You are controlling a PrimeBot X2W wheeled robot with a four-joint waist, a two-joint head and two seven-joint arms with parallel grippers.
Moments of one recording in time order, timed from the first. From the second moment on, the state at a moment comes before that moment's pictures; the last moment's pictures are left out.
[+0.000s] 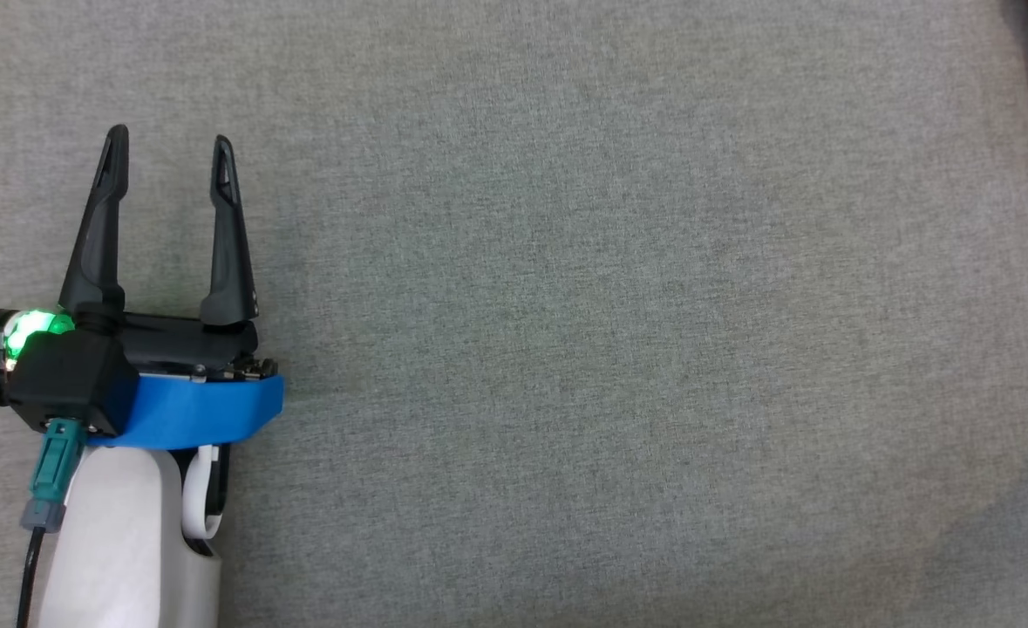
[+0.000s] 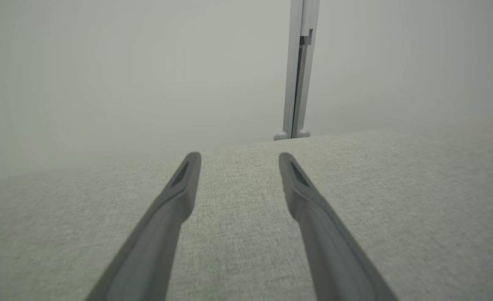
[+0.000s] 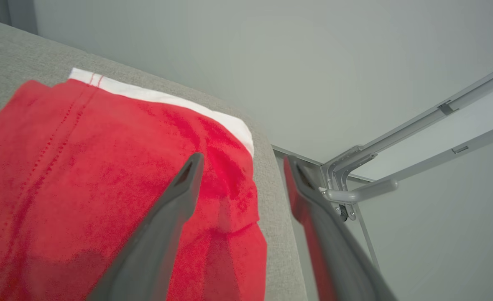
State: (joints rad) left arm -0.36 0.12 -0.03 0.02 -0.03 -0.10 -0.26; right arm -1.02 -0.66 0.09 0.95 0.11 0.13 -0.16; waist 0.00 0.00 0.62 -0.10
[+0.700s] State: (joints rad) left arm -0.21 0.09 0.01 0.10 -0.07 -0.08 -0.26; right arm -0.82 -0.32 0.05 0.66 0.12 0.13 -0.26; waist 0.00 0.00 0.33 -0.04
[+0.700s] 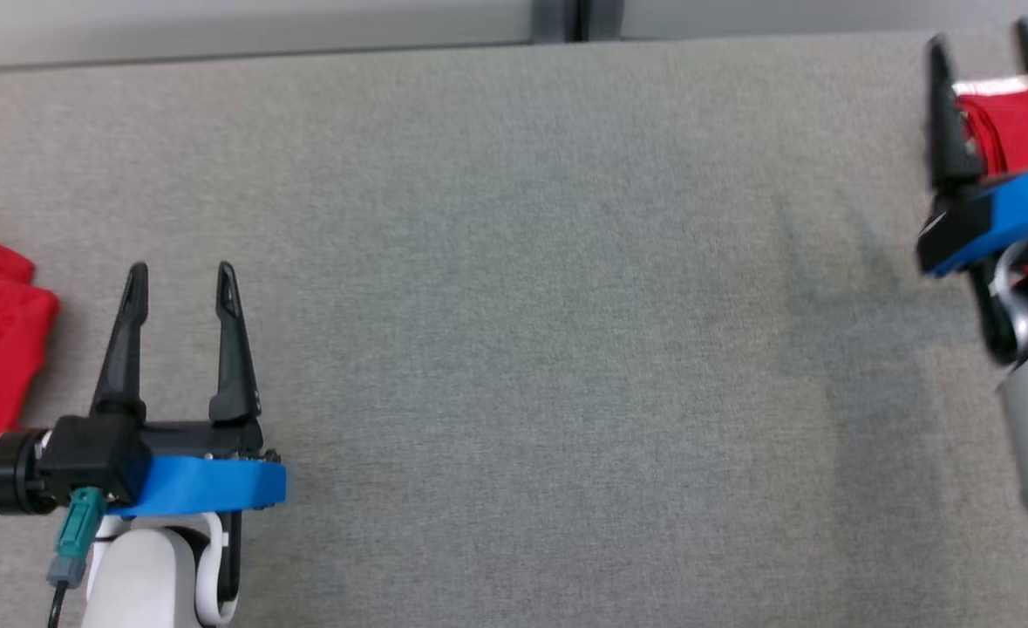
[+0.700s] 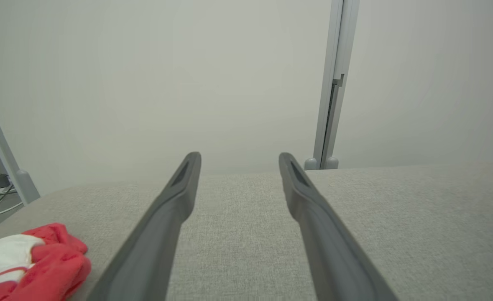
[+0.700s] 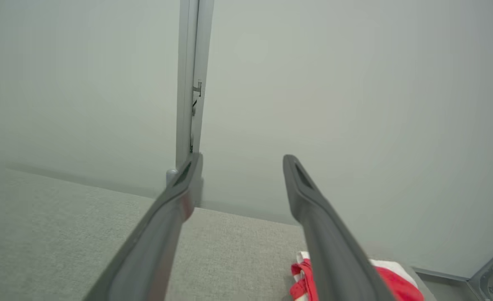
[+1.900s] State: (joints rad) left arm -0.03 0.06 0.02 0.17 -0.09 -0.07 -0.26; right arm -0.10 -0.08 -0.04 0.20 0.13 0.13 -0.23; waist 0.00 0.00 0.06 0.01
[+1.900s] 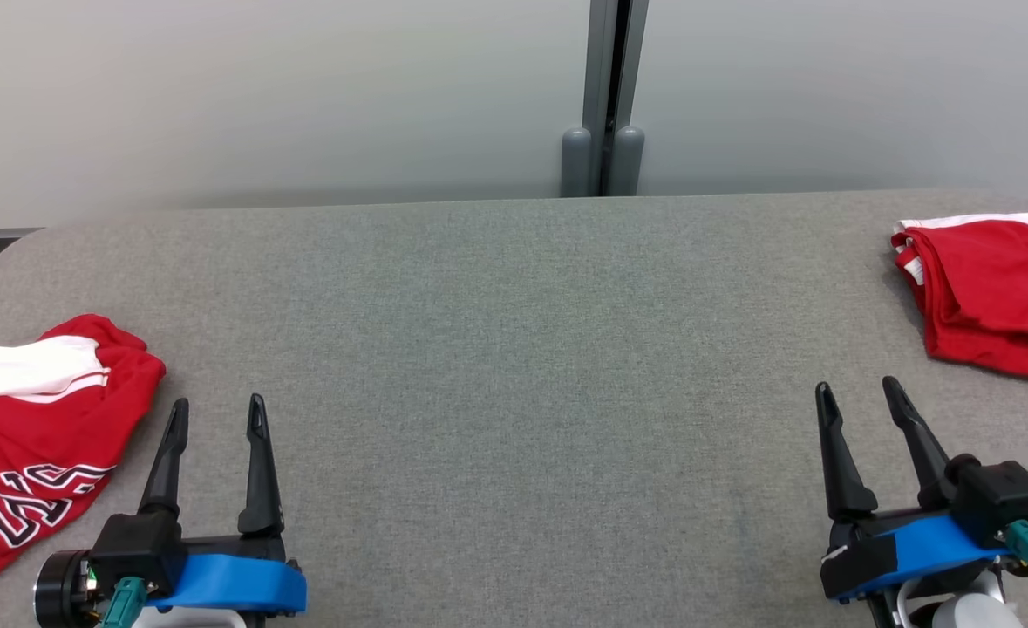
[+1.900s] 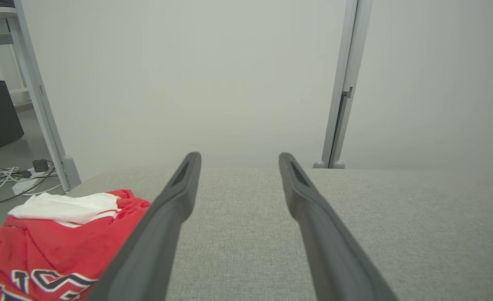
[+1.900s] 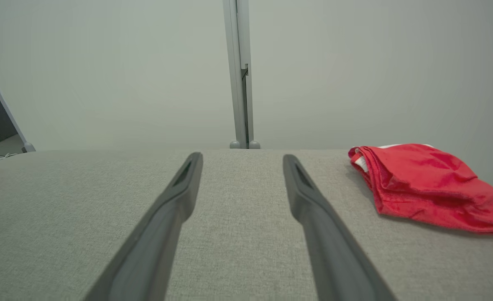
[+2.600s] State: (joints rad) left arm -0.02 0.06 0.03 0.18 -0.08 -0.08 -0.26; right arm -0.05 -0.05 -0.04 0.14 0.12 0.13 -0.19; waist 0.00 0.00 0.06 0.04
